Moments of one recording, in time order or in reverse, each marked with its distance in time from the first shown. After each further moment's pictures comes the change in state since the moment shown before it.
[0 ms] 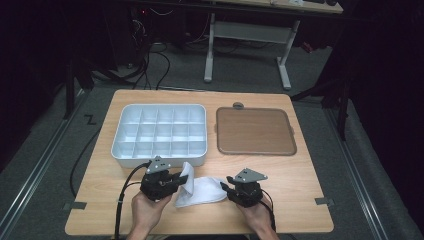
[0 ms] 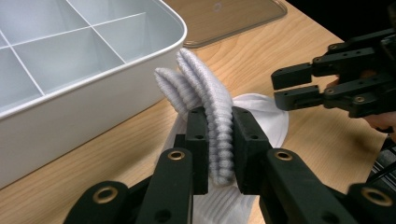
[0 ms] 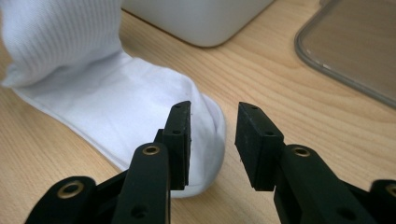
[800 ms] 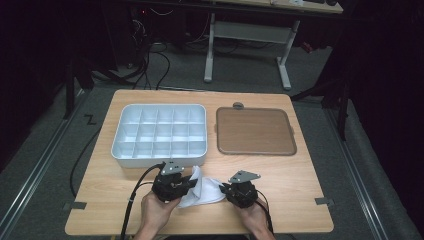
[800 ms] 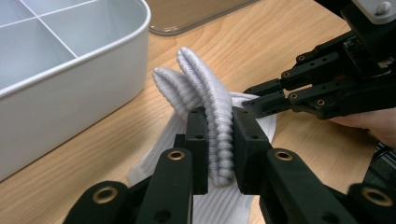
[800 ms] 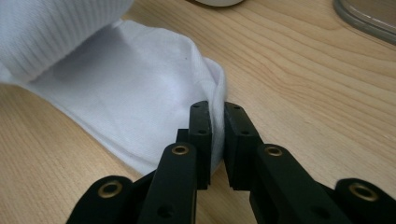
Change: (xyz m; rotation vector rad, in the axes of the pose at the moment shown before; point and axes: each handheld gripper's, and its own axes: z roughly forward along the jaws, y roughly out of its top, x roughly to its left) left arm -0.013 -0.018 0.021 0.073 -0.010 0.055; right arm 0.002 -0.010 0.022 0.076 0.059 0.015
